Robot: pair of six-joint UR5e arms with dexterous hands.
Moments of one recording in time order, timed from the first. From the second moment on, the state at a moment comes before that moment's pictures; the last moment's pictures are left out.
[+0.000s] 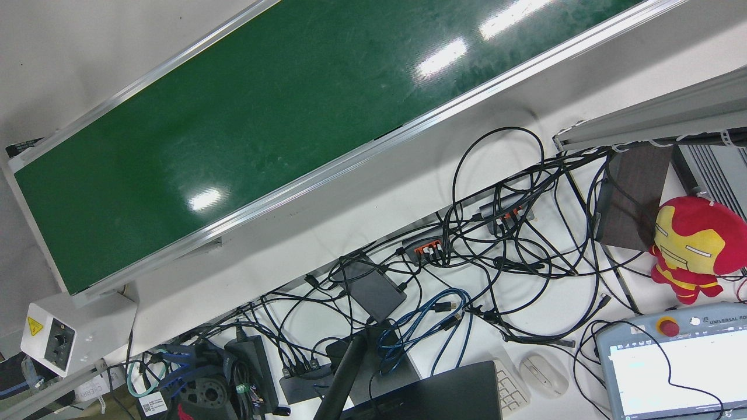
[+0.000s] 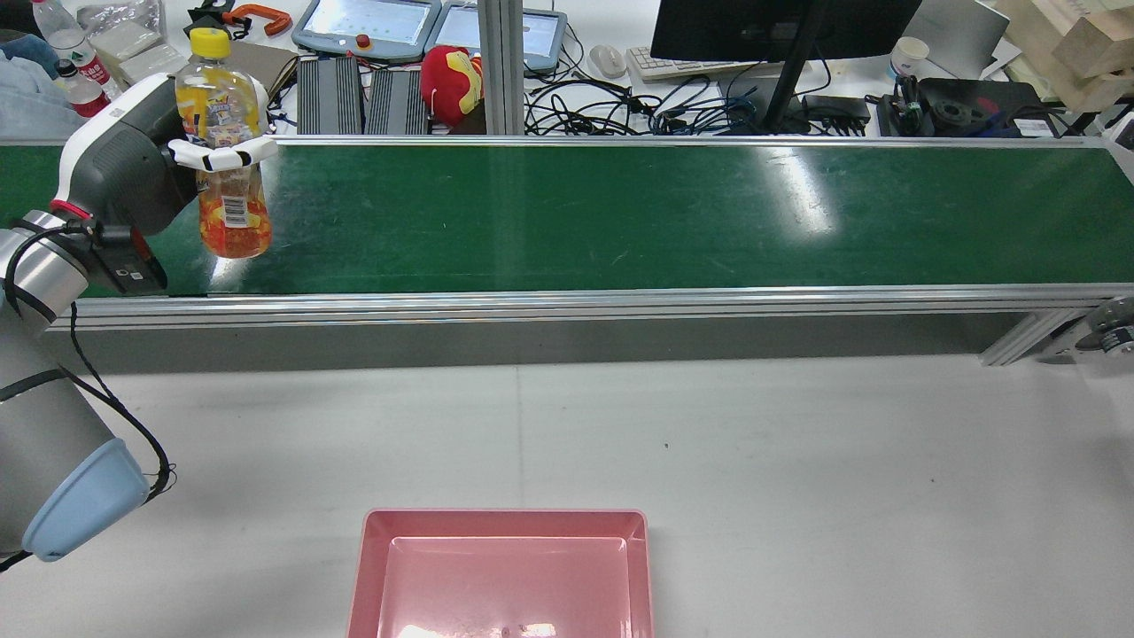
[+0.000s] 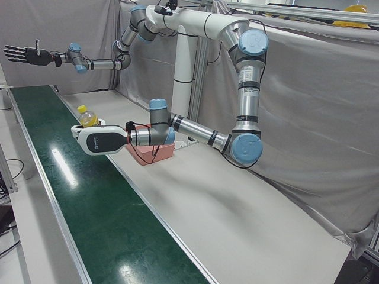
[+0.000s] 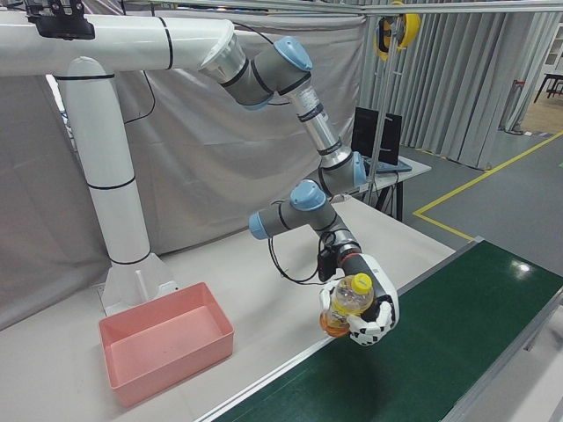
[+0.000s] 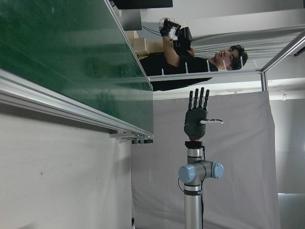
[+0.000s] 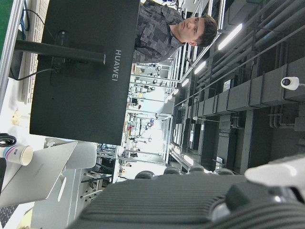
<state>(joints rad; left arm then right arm) -0.85 -2.03 -1.92 0.50 1.16 0.29 1.56 -1.51 1.58 -3.11 -1.57 -0.10</state>
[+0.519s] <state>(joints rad) -0.64 -2.05 -2.09 0.65 1.22 0.30 1.56 -1.51 1.58 -3.11 -1.57 -0.11</state>
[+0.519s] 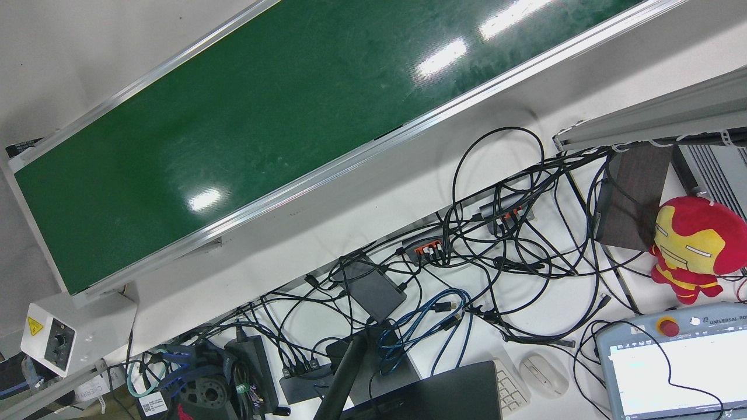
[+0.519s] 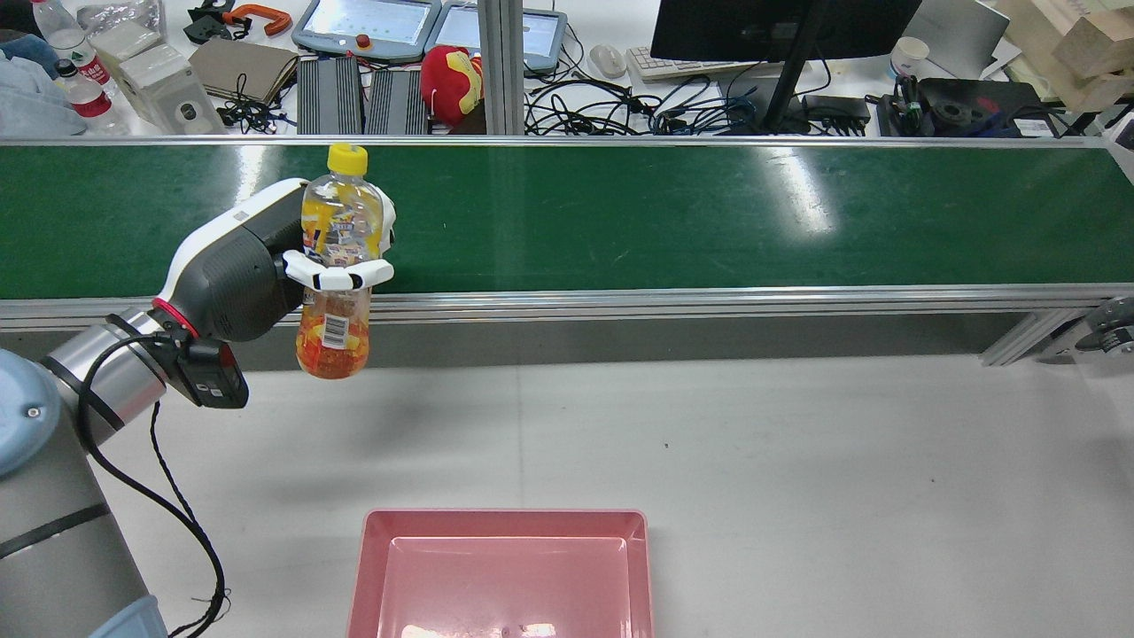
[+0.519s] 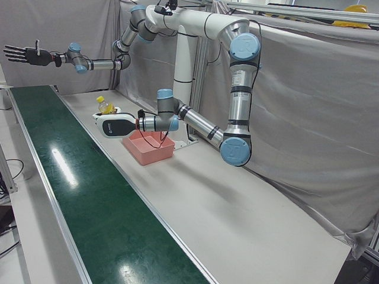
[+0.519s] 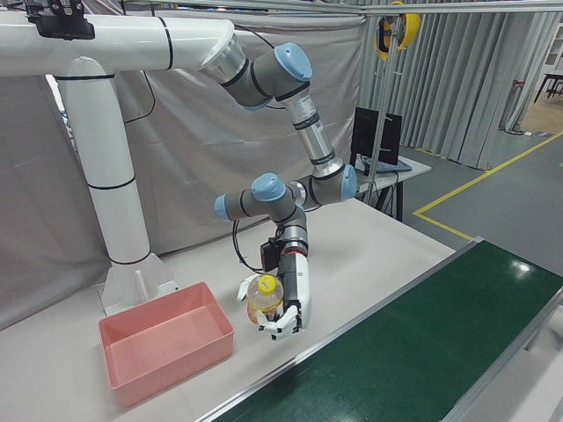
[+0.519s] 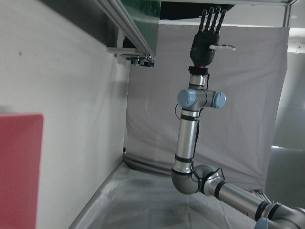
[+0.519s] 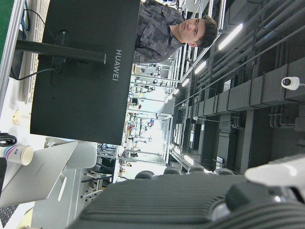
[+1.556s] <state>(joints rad) -0.31 -2.15 -2.09 0.81 1.21 0.50 1.56 -1.51 1.58 -3.11 -1.57 -0.11</state>
